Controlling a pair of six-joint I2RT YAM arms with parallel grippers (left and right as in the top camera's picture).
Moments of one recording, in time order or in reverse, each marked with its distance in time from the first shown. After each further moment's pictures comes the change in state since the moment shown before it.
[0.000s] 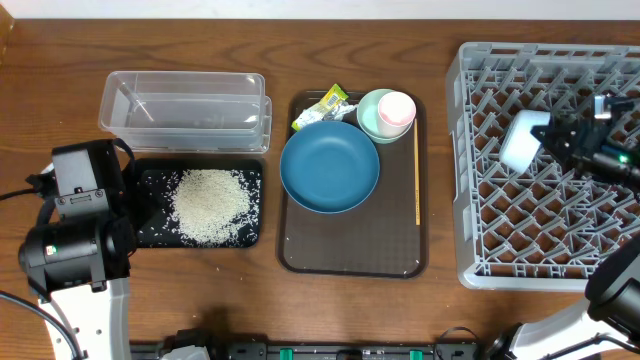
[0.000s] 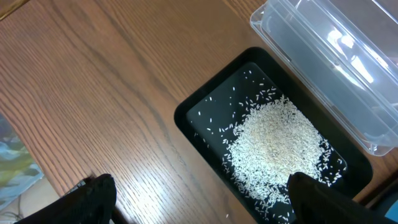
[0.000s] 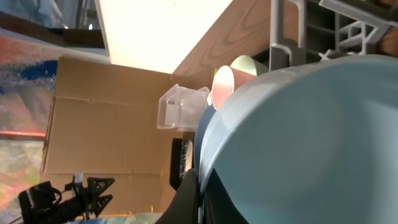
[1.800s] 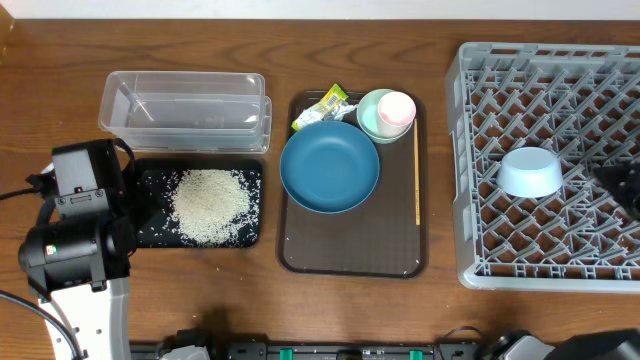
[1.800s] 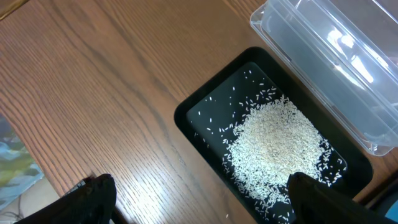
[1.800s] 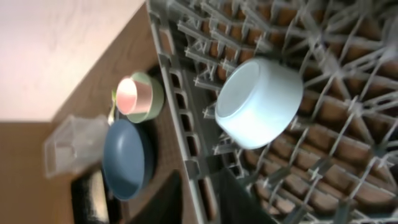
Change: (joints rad) left arm 0.000 0.001 0.000 0.000 0.000 0.000; right arm -0.230 -0.443 0.002 -0.130 0.512 0.125
